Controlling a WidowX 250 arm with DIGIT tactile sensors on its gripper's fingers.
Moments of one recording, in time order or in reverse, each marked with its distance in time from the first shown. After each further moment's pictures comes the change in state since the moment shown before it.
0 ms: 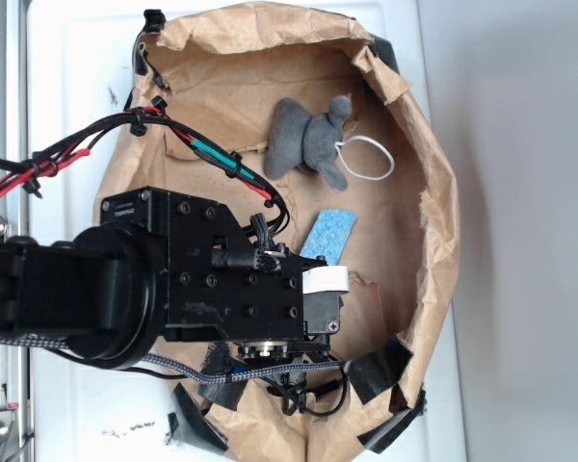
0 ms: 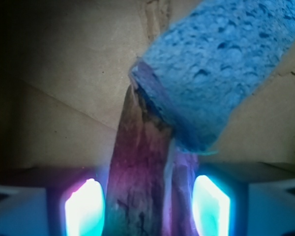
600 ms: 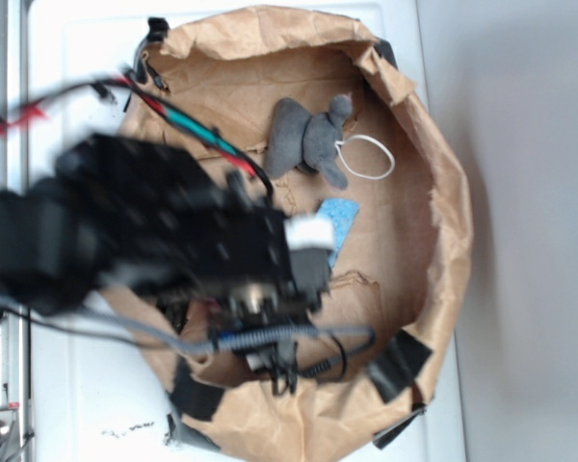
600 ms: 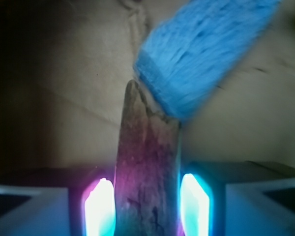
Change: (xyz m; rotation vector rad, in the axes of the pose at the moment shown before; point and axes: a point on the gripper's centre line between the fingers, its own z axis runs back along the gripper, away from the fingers) arm 0.007 0.033 0.055 -0.081 -0.013 0.130
